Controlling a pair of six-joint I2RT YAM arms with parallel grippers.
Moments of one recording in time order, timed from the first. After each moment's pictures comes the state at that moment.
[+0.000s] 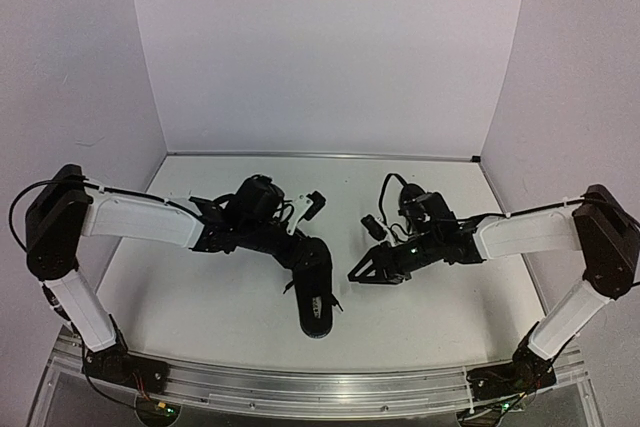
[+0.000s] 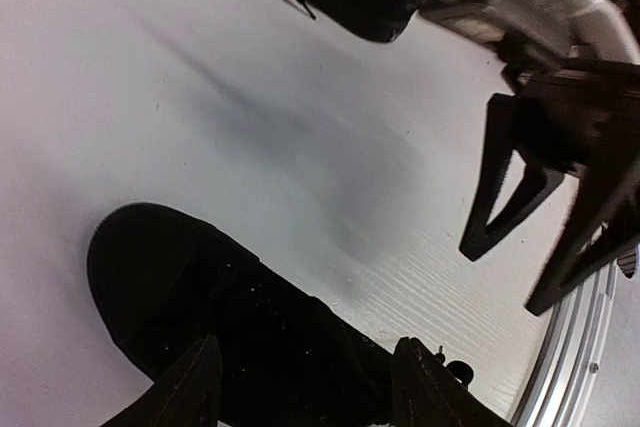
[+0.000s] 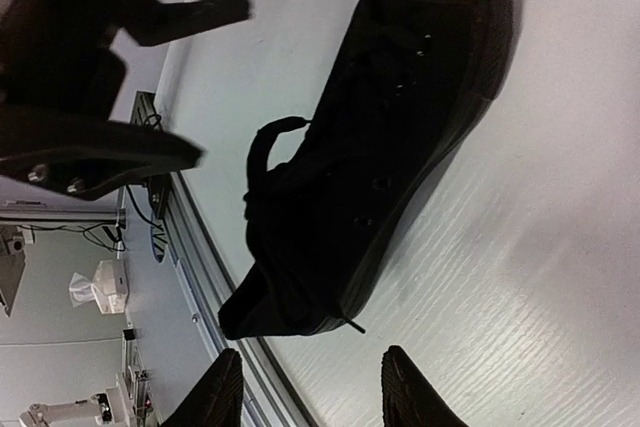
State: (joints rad) left arm -0.93 1.69 1.02 0.01 0.23 -0.17; right arm 0.70 1.59 0.80 -0.01 -0.71 0.55
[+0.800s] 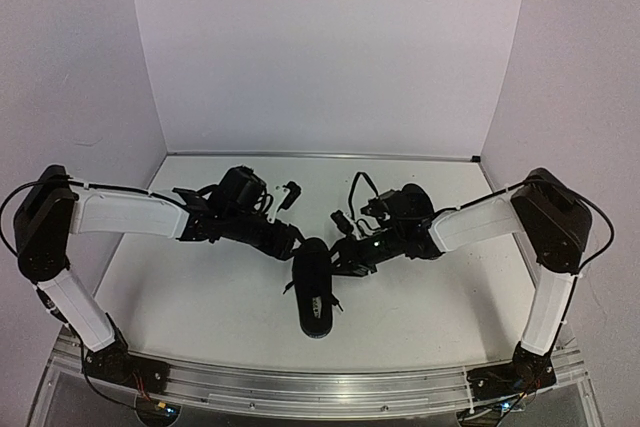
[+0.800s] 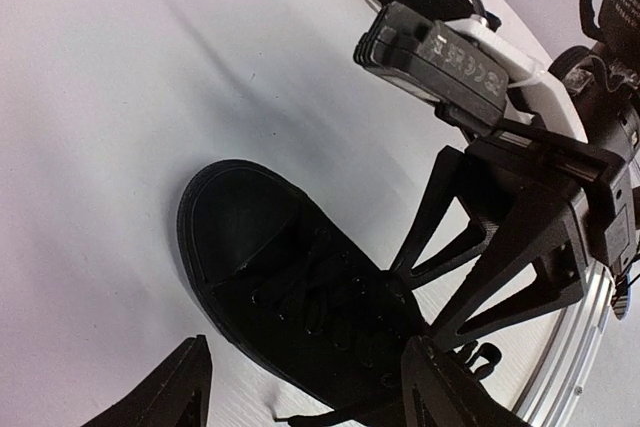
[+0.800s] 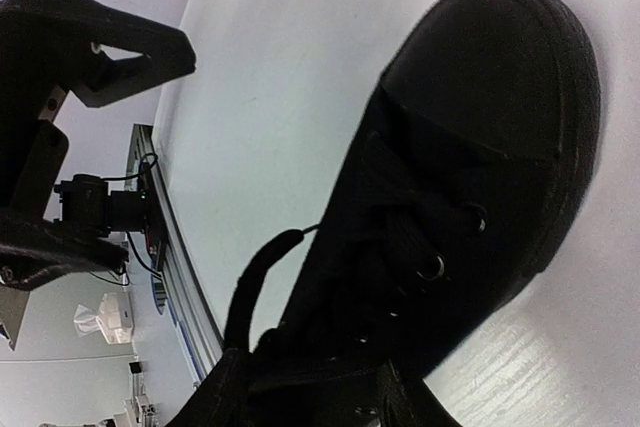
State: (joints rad) left arm -0.84 1.64 1.01 -0.10 0.23 -0.28; right arm 0.76 1.90 1.02 0.16 -0.70 0.64
